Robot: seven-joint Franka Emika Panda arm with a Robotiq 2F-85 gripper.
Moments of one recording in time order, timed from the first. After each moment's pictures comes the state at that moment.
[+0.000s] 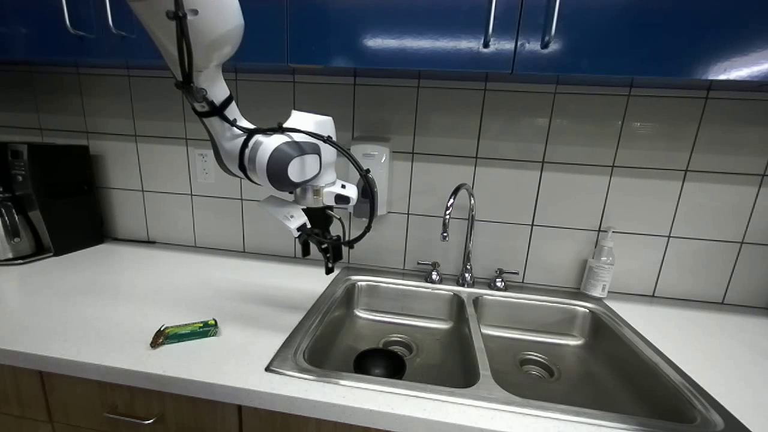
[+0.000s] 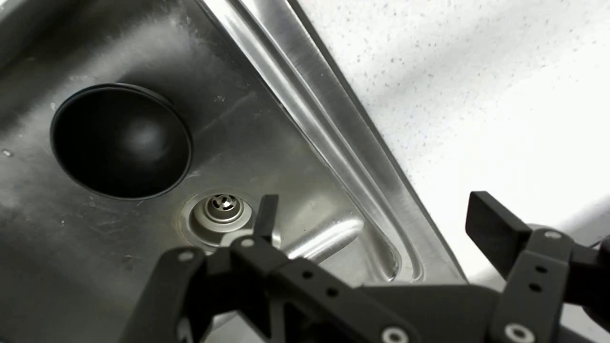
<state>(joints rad) -0.12 0.23 -0.07 -2.22 0.25 2.69 0.13</state>
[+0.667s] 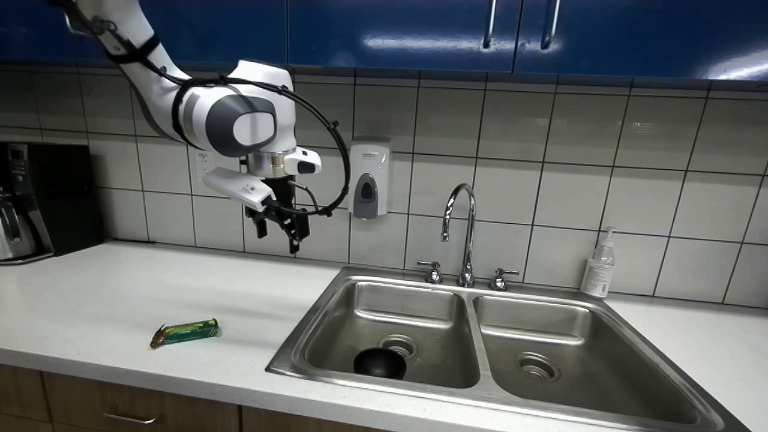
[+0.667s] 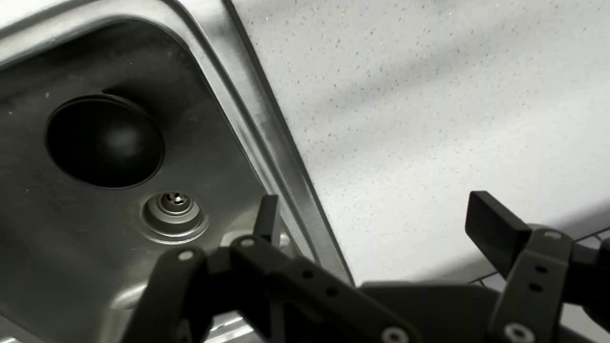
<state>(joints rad) -0.06 -0.11 -0.06 -2.49 0.24 2.65 -0.03</state>
